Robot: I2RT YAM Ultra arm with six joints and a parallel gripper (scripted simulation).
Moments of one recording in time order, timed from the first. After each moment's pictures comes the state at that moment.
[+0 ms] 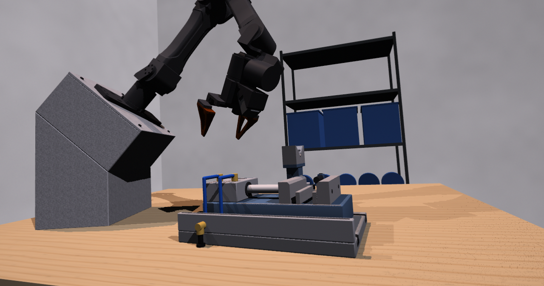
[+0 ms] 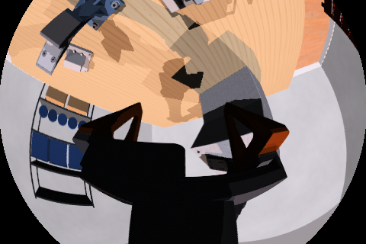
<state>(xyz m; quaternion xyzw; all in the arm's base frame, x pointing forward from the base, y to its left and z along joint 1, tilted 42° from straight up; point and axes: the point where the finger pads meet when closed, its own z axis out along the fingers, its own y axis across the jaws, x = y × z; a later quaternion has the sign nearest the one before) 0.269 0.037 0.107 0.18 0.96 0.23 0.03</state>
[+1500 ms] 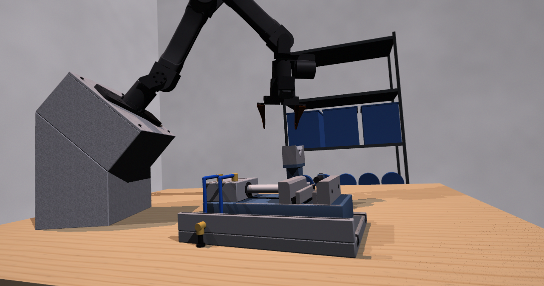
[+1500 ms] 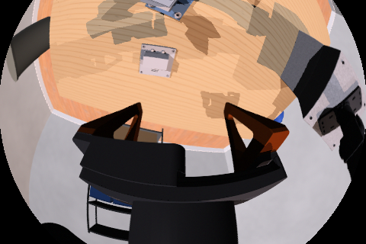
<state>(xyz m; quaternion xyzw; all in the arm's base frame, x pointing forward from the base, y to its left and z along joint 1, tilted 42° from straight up) 0.295 0.218 0.228 0.45 0.83 0.30 0.12</state>
